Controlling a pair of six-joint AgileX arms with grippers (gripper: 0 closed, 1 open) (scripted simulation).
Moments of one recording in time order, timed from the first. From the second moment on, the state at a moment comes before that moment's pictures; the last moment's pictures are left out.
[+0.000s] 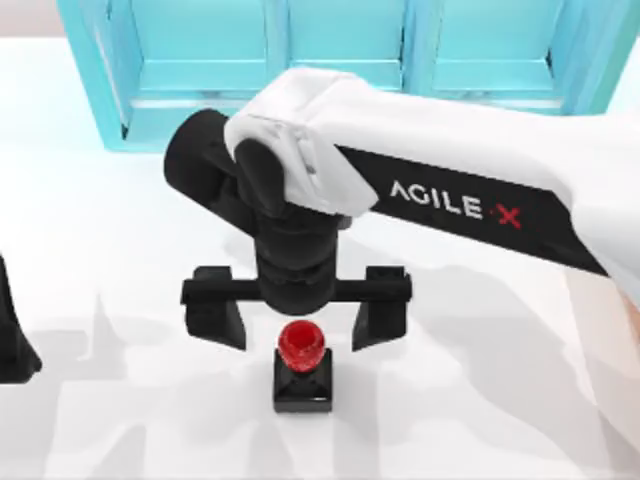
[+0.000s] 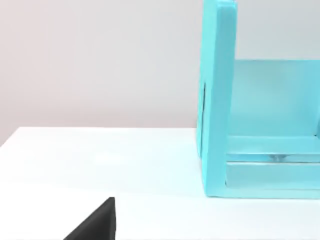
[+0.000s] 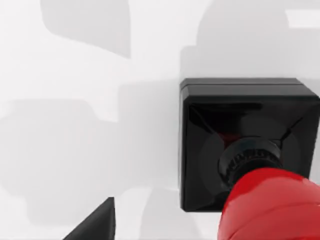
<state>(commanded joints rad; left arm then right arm) 0.00 0.00 0.00 0.00 0.00 0.00 0.92 2.24 1.89 -1.21 0.00 0.94</state>
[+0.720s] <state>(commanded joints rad) 0.00 0.00 0.00 0.00 0.00 0.00 0.92 2.25 1.78 -1.10 0.00 0.94</state>
